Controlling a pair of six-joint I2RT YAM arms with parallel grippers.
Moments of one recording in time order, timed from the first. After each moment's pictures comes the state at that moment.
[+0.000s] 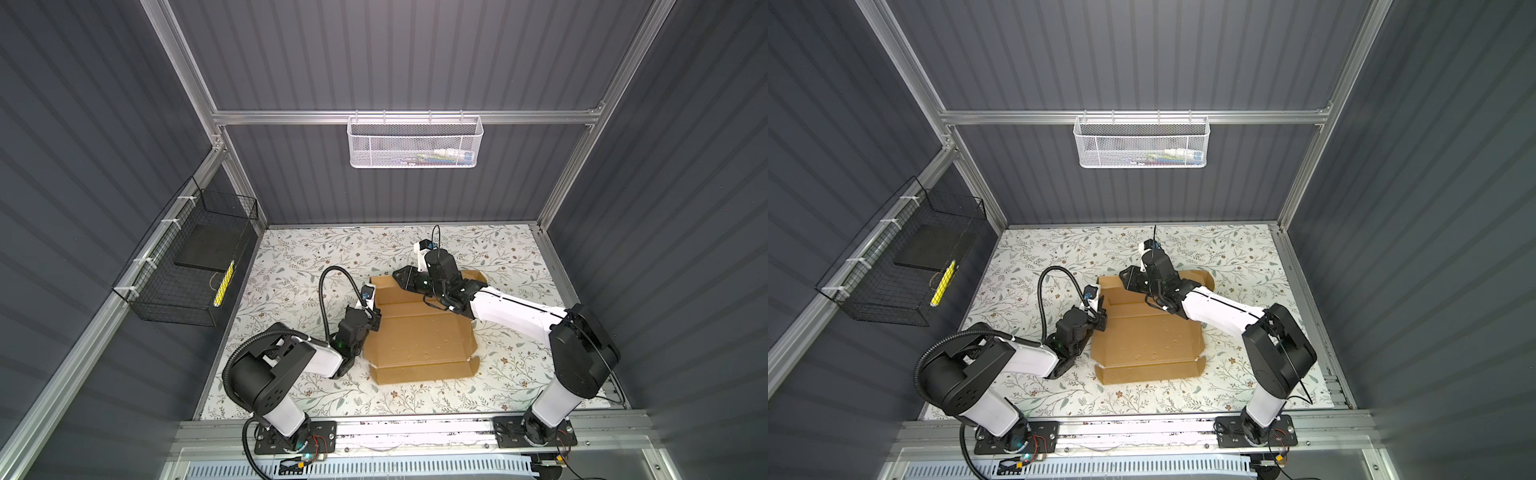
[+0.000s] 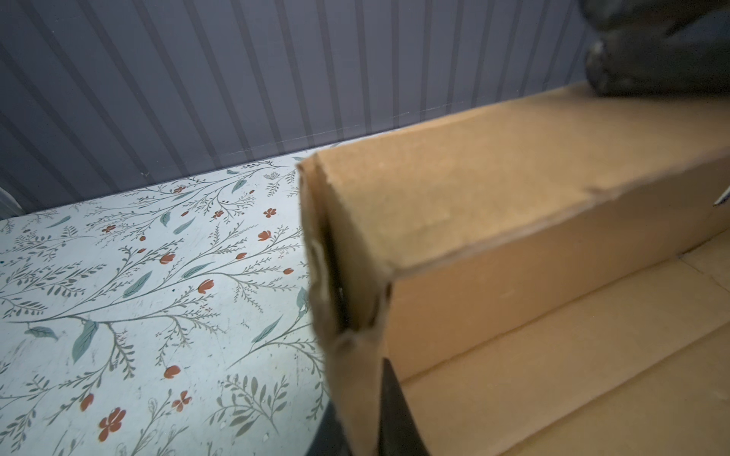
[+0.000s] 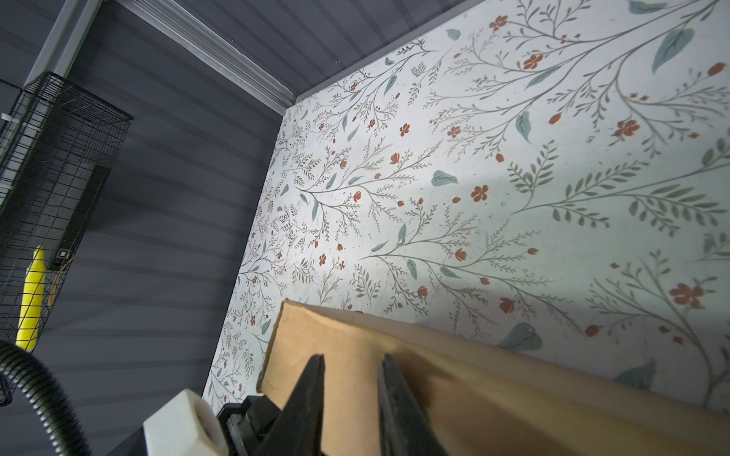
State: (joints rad) left arm -0.69 1.62 0.39 0.96 -0.39 0.00; right arm 0.70 1.69 1.14 0.08 -0.14 0.79
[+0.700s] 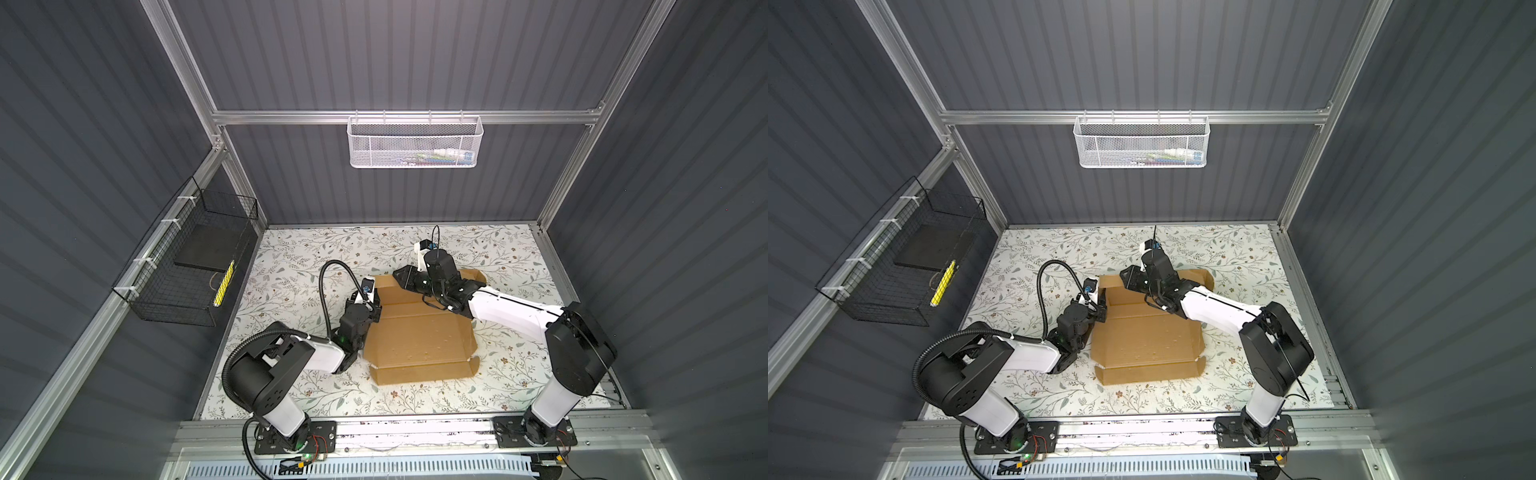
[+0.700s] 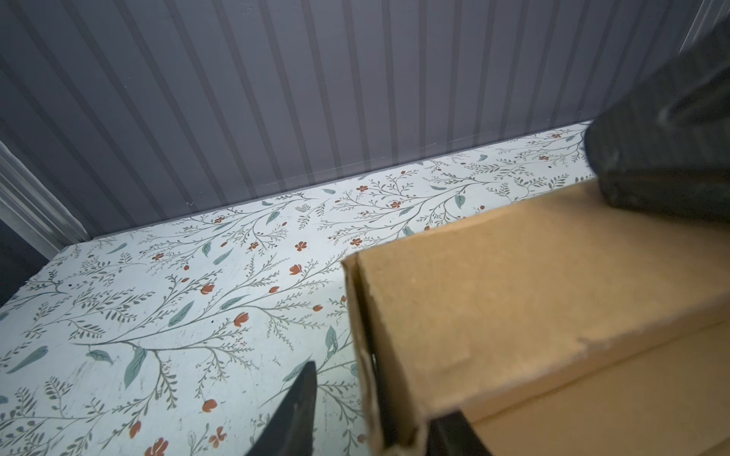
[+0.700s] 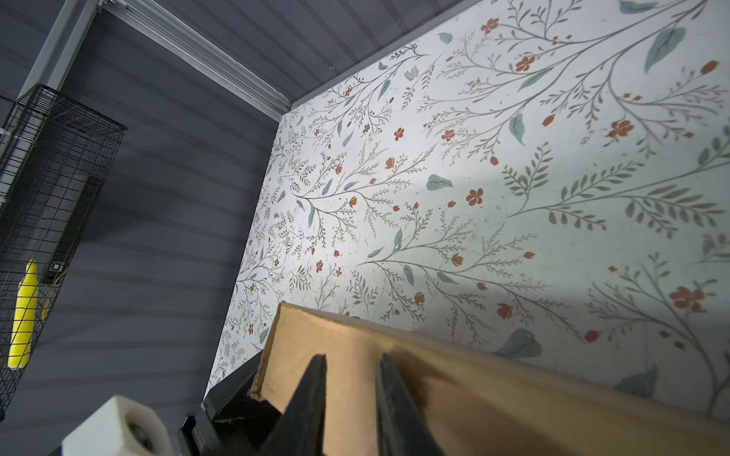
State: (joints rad) left arm -0.69 1.61 0.46 0.97 -0.48 0.05; right arm 0.70 1.71 1.14 0.10 -0.13 0.80
